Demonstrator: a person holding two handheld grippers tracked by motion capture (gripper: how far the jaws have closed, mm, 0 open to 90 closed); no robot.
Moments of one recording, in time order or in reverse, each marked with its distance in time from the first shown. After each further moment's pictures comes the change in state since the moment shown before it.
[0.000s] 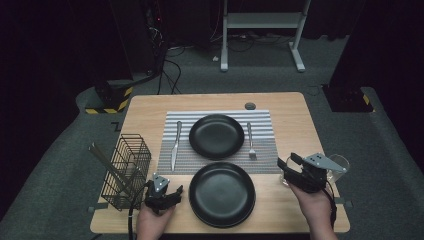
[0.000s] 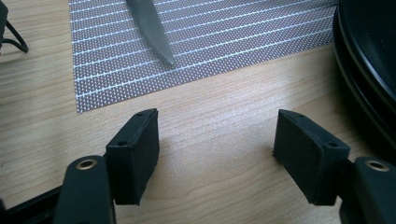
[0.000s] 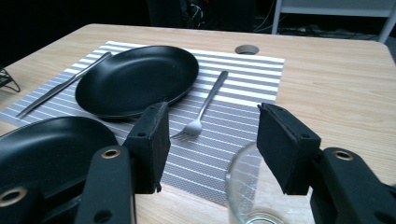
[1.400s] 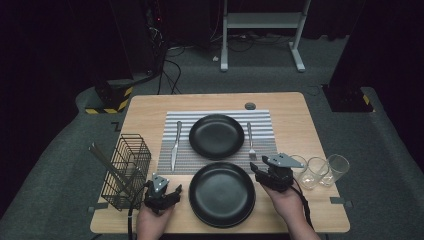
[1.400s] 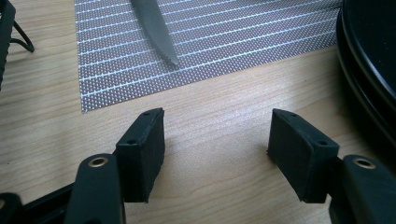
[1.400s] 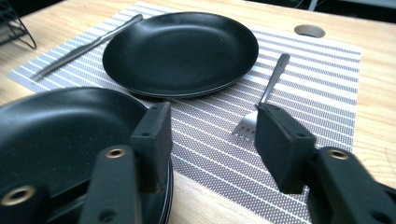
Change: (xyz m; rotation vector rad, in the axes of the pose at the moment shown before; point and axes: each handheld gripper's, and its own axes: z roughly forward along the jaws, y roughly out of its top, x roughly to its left) left arm 0.000 0.000 -0.001 -0.007 0.011 -0.007; right arm 0.053 -0.011 0.057 0.097 0.073 -0.108
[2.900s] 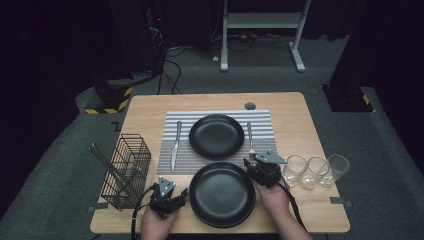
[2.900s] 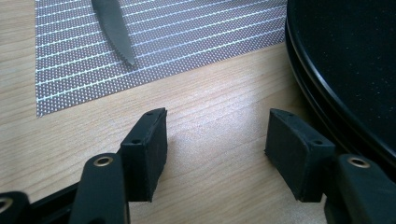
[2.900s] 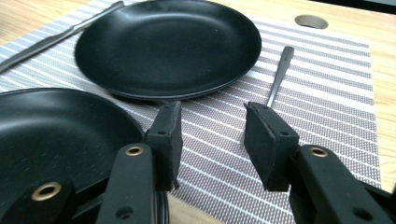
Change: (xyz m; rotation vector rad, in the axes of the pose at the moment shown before) left arm -0.018 -0.002 -0.002 -0.002 -0.043 0.042; right arm 0.012 -0.004 0.039 0.021 -0.066 -0.010
